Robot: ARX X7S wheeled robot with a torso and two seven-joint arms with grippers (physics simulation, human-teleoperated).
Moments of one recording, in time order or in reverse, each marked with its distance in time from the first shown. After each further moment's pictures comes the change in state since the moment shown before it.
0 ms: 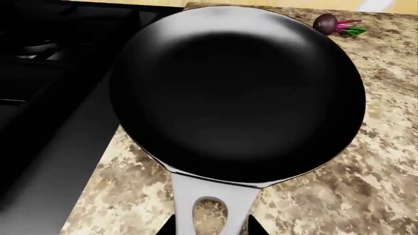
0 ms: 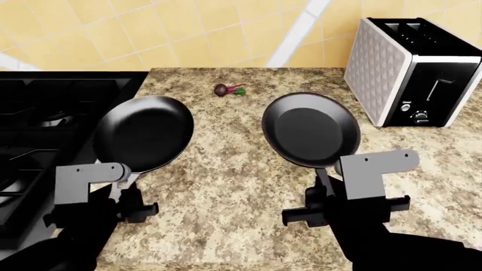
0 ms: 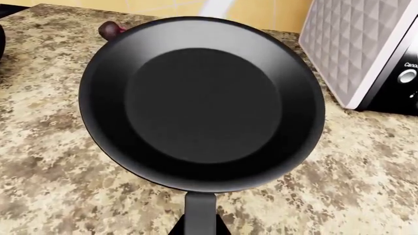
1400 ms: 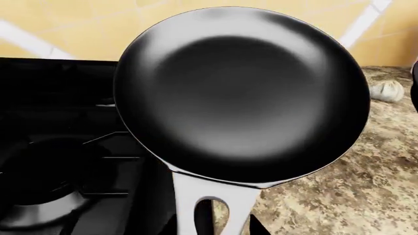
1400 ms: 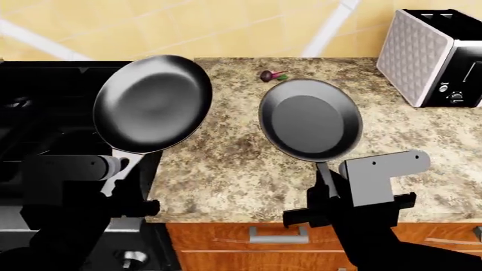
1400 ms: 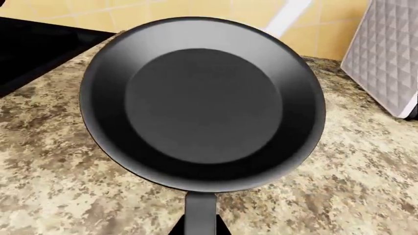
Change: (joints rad) left arm -0.036 -0.079 -0.112 0.273 -0.365 -0.070 -0.199; right arm -0.022 0.051 -0.020 -0.090 -0.071 -0.062 -0.064
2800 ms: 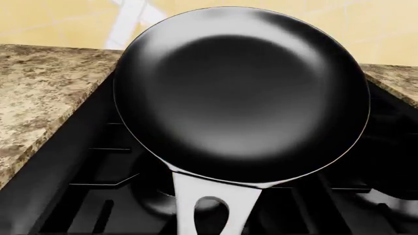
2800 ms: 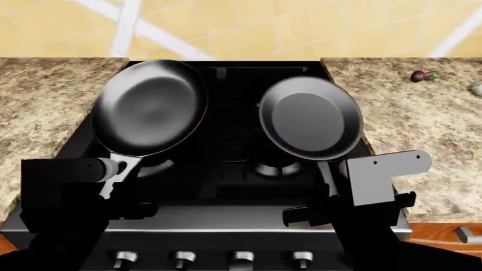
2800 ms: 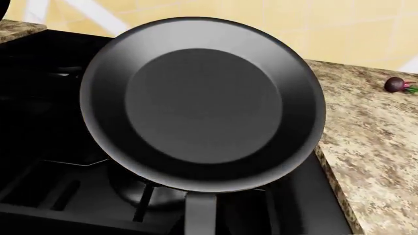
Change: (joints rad) left arm 0.037 -0.014 0.011 -0.017 0.026 0.050 0.017; right arm -0.001 0.010 -0.020 0.001 -0.020 -0.037 -0.009
